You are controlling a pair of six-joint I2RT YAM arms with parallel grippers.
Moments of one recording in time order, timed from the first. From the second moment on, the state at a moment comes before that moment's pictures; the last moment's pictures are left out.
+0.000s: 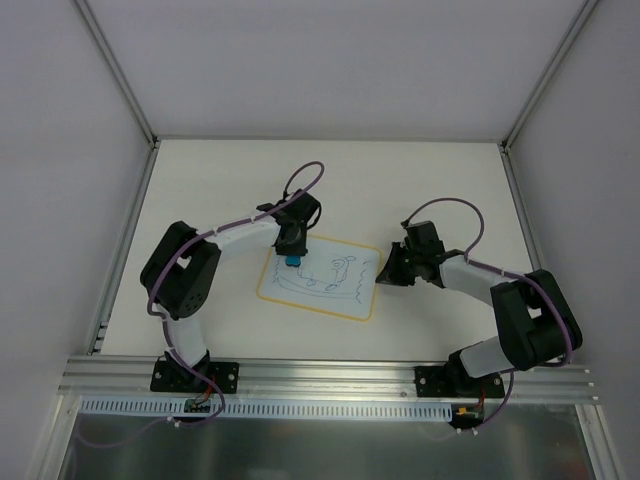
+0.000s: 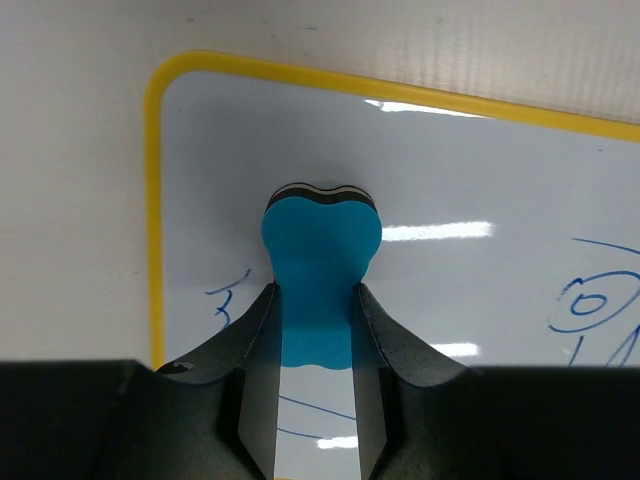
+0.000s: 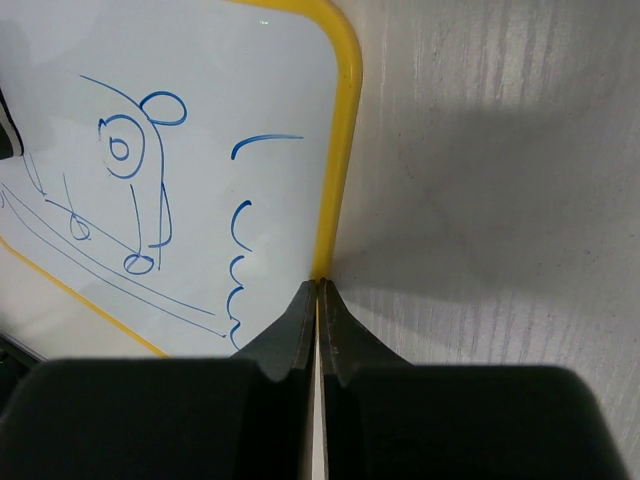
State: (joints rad) left arm -0.65 1.84 1.21 -0.54 -0.23 -0.55; right arm 0.39 1.46 0.61 -0.13 -0.28 0.60
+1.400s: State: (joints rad) left arm -0.65 1.79 1.16 -0.60 -0.24 -0.60; right arm 0.39 1.47 0.61 -0.12 -0.28 0.61
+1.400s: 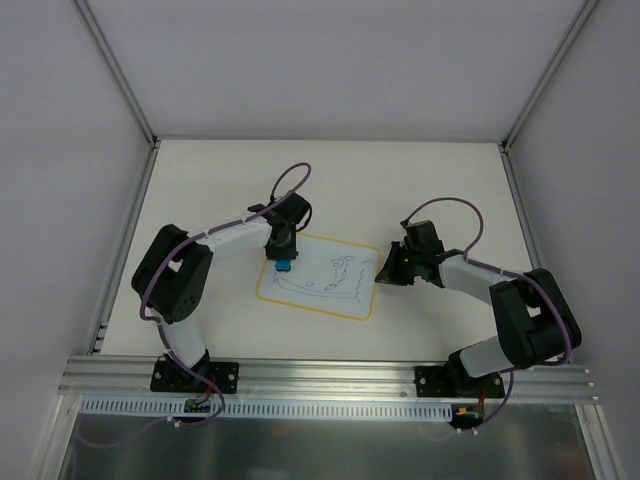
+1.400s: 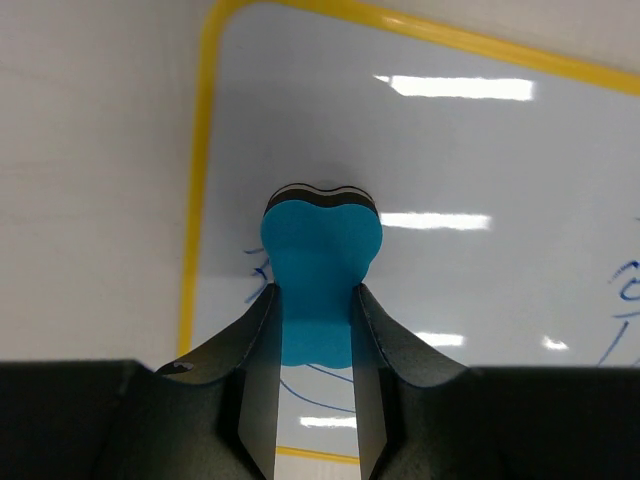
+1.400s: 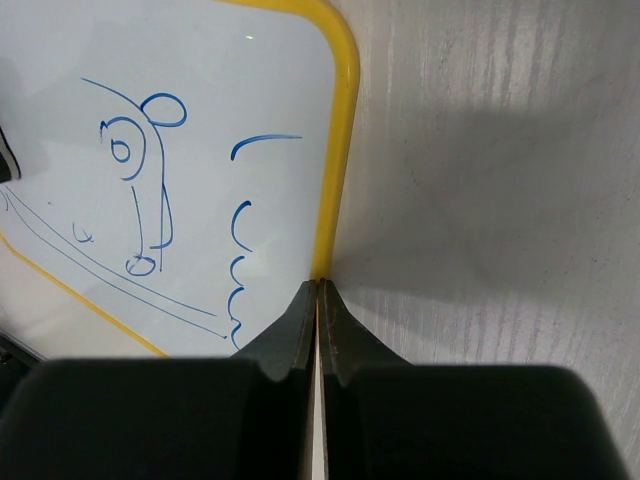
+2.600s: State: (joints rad) left arm -0.66 1.64 0.98 -0.60 -0.26 -0.63; right arm 0.40 1.47 0.61 -0.11 -0.28 0.61
